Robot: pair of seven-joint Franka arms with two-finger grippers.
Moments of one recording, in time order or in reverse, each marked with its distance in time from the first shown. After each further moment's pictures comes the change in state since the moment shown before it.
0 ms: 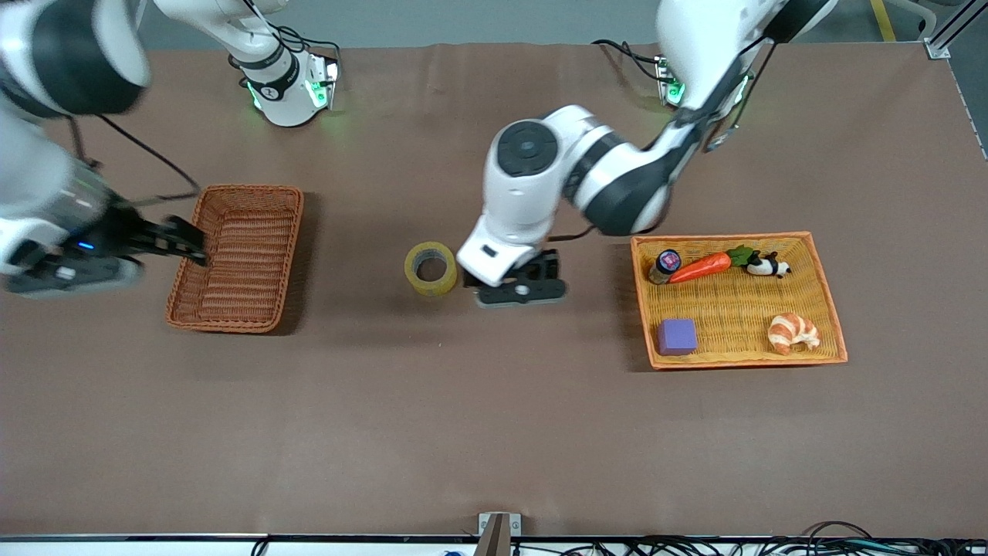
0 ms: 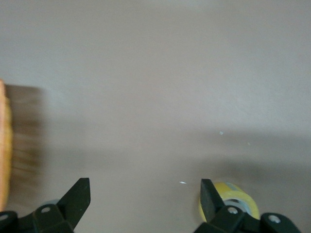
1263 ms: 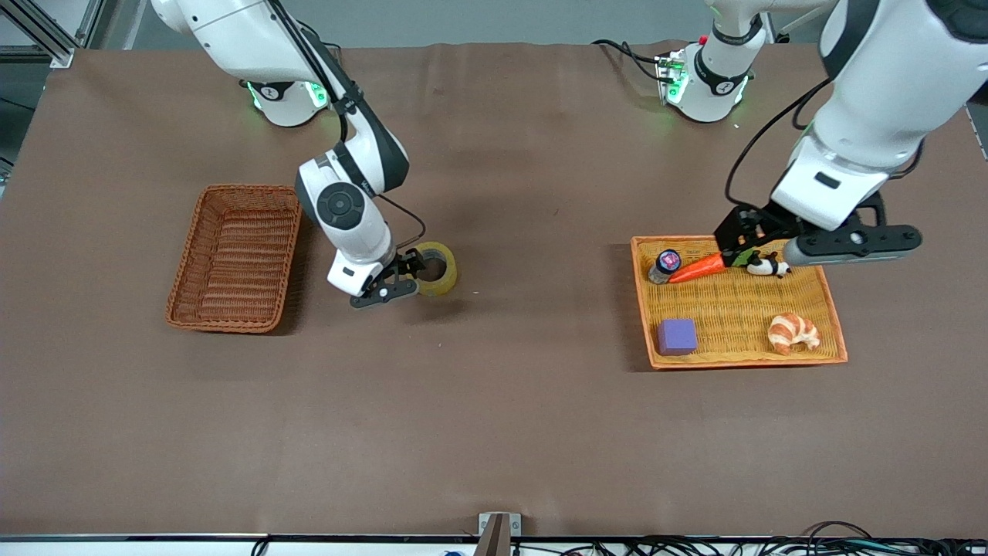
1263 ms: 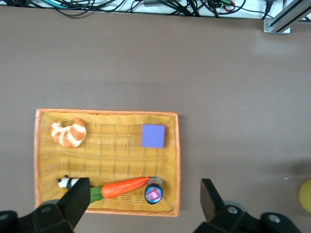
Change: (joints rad) left arm 0.453 -0.545 0.036 -0.364 -0.174 -0.123 0.538; right arm 0.380 0.273 0.012 -0.453 0.001 0.692 0.248
